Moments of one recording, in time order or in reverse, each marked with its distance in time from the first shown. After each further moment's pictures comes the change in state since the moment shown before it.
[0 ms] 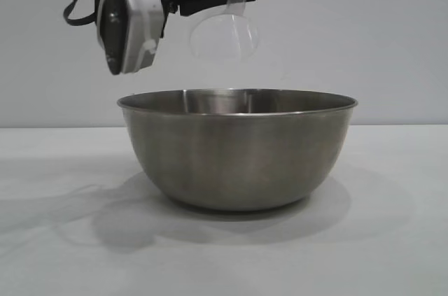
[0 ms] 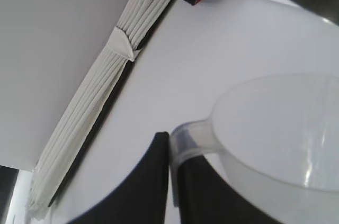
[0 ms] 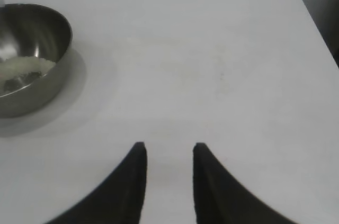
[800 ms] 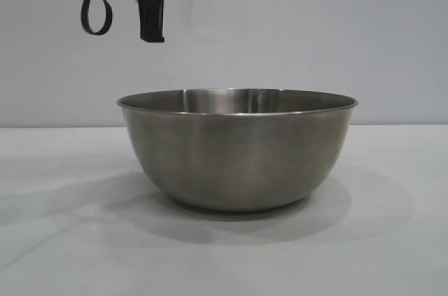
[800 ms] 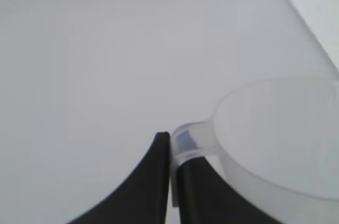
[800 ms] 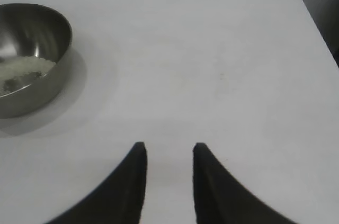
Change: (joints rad) left arm 0.000 -0.025 0.000 -0.468 0.000 -0.804; right arm 0.000 0.000 0.000 0.000 0.000 0.000
